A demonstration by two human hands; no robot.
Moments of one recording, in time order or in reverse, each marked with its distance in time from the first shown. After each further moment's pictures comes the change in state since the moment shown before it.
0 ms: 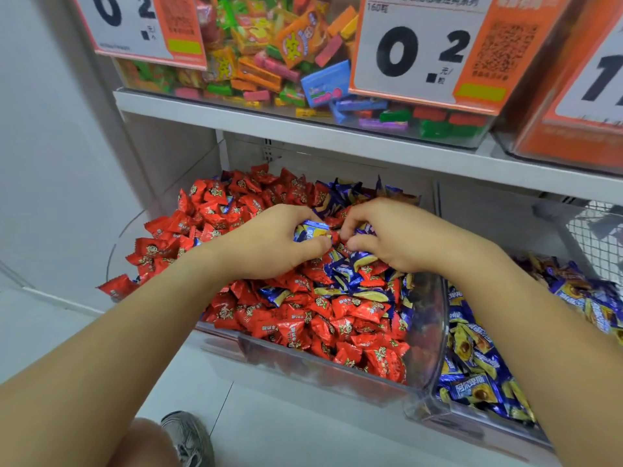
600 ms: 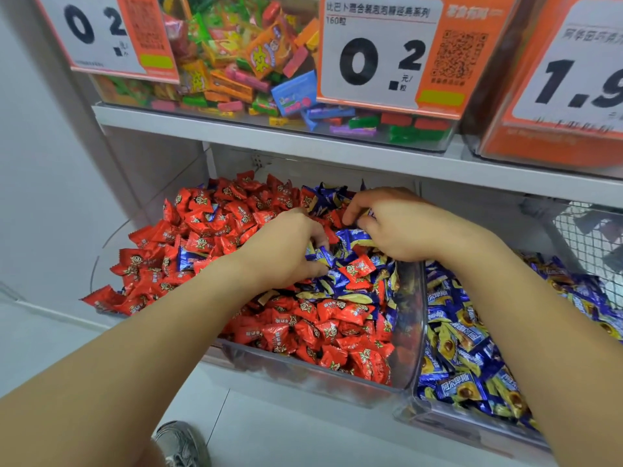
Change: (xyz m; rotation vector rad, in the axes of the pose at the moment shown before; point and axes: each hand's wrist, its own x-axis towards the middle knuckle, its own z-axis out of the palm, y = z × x) left_hand 0.023 0.009 0.029 0.374 0.075 0.075; right_hand -0.008 0.013 -0.016 0.010 0.086 0.074
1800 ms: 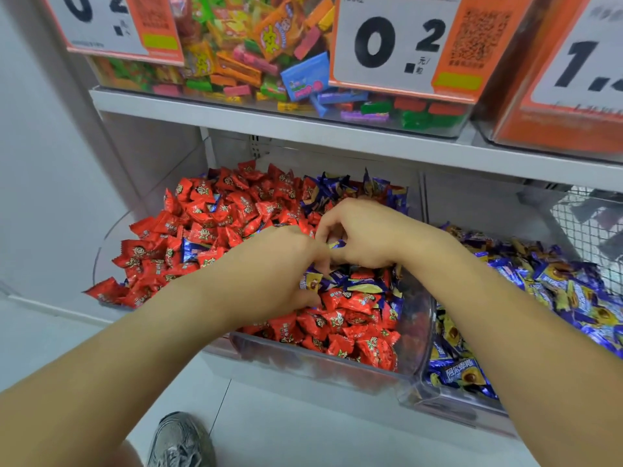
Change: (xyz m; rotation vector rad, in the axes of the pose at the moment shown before) left_hand -0.054 0.013 -0.025 0.131 -0.094 0.185; right_hand 0.018 -0.020 0.035 0.011 -0.110 -0.142
